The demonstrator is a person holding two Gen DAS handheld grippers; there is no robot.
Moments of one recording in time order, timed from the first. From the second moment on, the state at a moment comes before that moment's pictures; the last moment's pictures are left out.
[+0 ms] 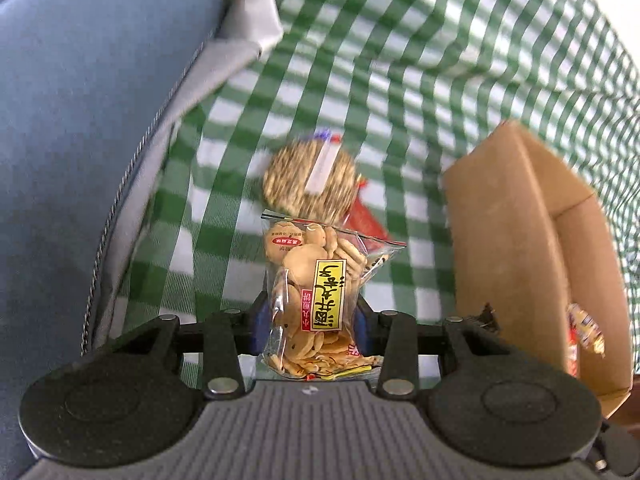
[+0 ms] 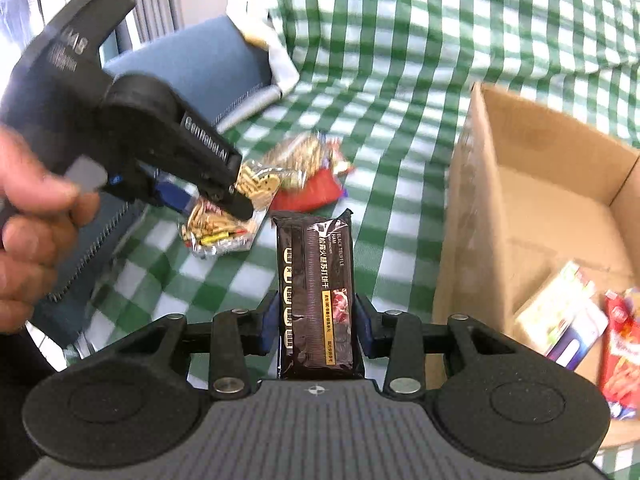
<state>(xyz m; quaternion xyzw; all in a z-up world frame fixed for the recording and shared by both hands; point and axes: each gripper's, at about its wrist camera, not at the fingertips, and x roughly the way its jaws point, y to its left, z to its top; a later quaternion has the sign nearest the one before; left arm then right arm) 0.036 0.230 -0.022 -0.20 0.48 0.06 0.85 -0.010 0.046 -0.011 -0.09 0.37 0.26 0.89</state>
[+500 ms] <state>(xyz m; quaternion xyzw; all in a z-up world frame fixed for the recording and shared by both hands) 0.026 0.191 0.023 -0.16 0.37 0.04 0.92 -0.007 -0.044 0.048 -0.07 0.22 0.23 0.95</state>
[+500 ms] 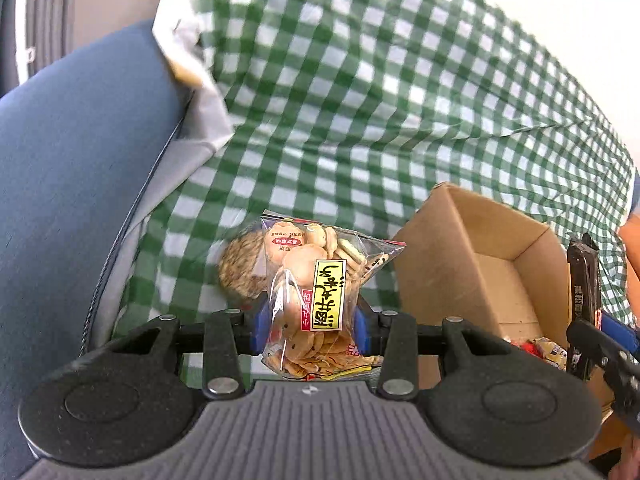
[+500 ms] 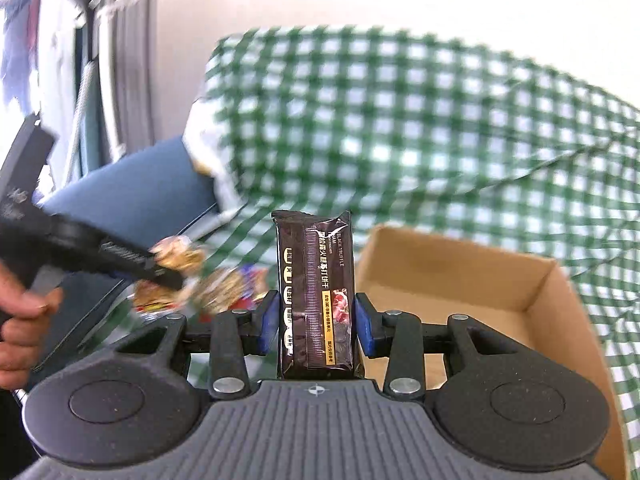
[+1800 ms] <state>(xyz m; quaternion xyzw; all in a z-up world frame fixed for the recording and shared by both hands) 0.045 0.036 0.032 -0.08 0.25 -0.11 0.96 -0.002 -0.217 0.034 0.05 0.21 0.03 0.98</state>
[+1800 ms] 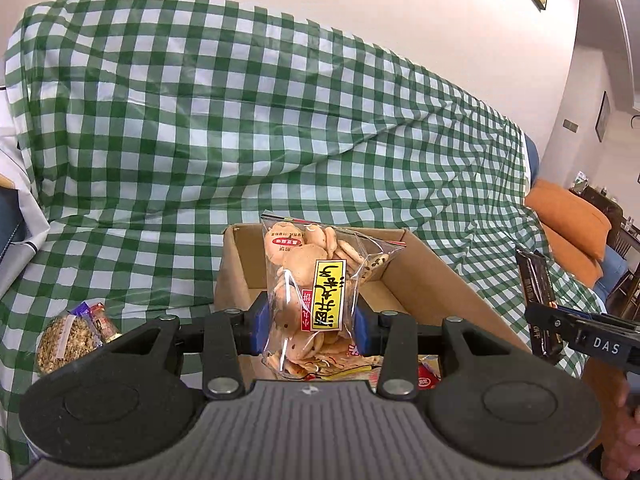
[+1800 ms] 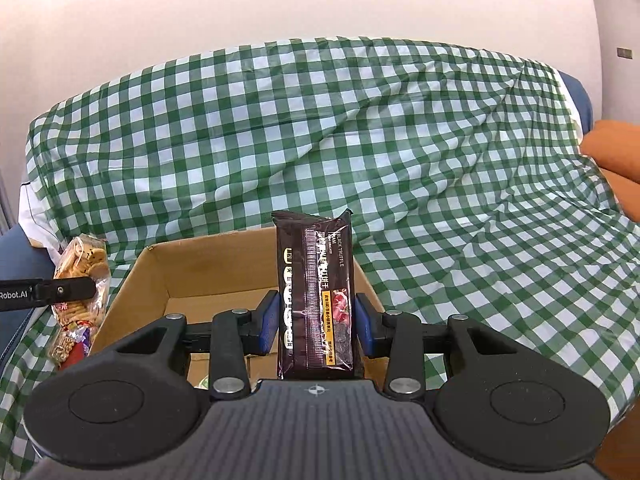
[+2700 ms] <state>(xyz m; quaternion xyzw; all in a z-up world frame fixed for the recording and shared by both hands) 0.046 0.032 0.031 -0.08 0.25 -0.13 0.96 0.003 -0.201 0.032 0.04 0.20 0.03 0.98</state>
